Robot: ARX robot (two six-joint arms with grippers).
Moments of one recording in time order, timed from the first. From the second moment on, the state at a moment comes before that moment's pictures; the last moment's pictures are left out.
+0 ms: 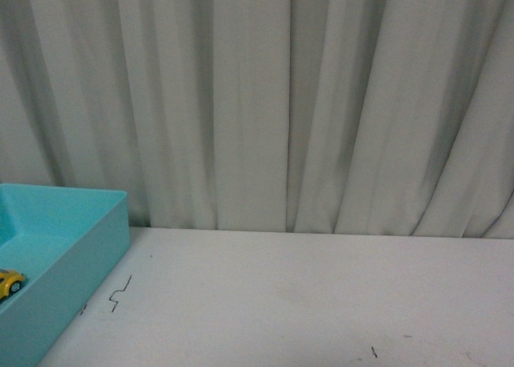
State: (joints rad) left arm 0.00 0.20 0.01 0.20 0.00 0.00; right arm 0.01 0.00 0.01 0.00 0.00 -0.01
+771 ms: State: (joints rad) left arm 0.00 0.01 0.01 0.00 0.00 0.00; right arm 0.01 0.00 0.01 0.00 0.00 -0.01
